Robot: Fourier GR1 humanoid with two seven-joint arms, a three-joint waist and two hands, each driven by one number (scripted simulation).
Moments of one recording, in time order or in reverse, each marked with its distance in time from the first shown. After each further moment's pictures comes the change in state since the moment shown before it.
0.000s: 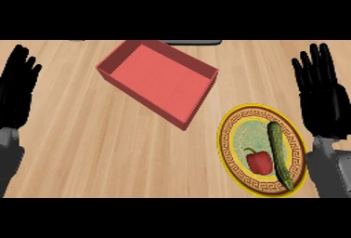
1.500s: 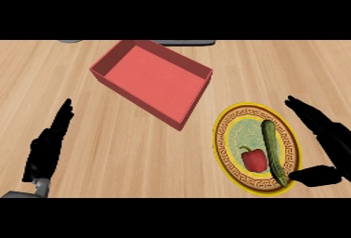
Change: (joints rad) left arm 0.294 -0.063 -0.211 -0.062 -0.268 -0.007 -0.092; right arm 0.257 -0.481 0.287 -0.154 0.818 0.145 0.117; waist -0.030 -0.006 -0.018
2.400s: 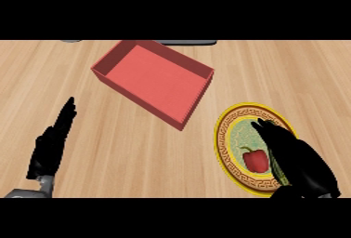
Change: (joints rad) left arm -0.009 -0.067 0.051 0.003 -0.069 -0.051 0.023; right arm -0.043 0.166 0.188 -0.181 0.241 0.339 0.556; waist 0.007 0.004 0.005
